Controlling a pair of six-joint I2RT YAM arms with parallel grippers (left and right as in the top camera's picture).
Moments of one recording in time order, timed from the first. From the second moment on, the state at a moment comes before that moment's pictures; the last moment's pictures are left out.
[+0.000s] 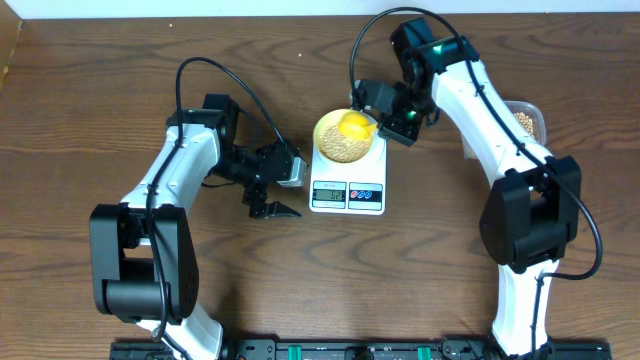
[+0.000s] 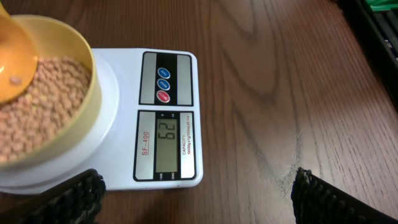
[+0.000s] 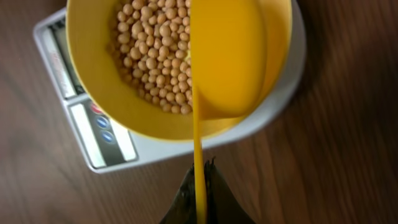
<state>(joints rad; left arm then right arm) -0.07 1.82 1.23 -1.11 0.88 1.70 0.34 2.16 1.93 -1.22 -0.28 -0.85</state>
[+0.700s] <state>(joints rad) -0.07 1.82 1.23 -1.11 0.88 1.70 0.40 2.16 1.95 -1.15 -0.20 -0.84</state>
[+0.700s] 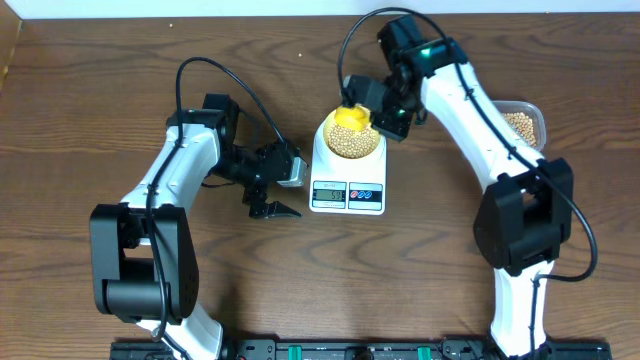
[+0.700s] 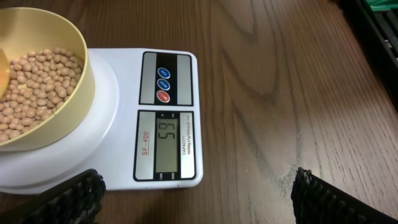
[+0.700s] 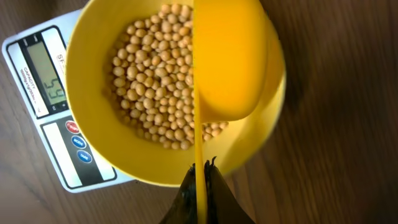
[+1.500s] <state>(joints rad) -0.07 1.82 1.23 -1.11 0.88 1.70 0.42 2.16 1.95 -1.19 -0.09 -0.87</state>
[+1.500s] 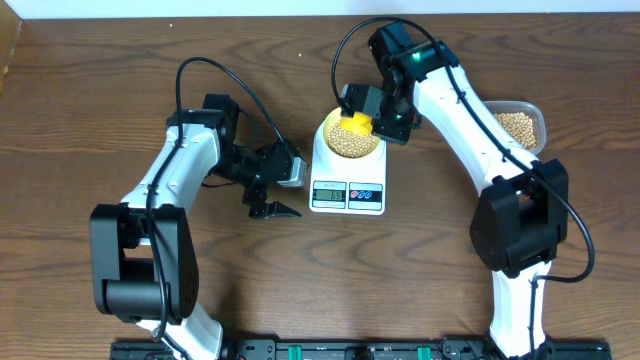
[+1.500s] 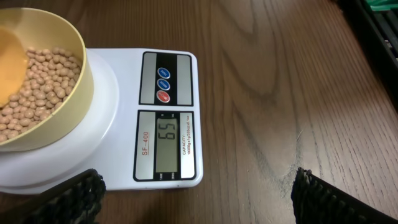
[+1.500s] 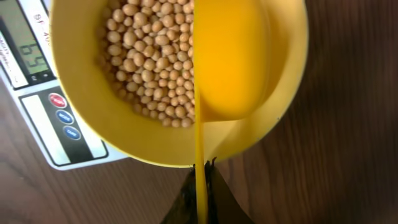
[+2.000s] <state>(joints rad) -0.07 1.82 1.23 -1.11 0.88 1.70 0.42 2.16 1.95 -1.25 -0.25 -0.84</state>
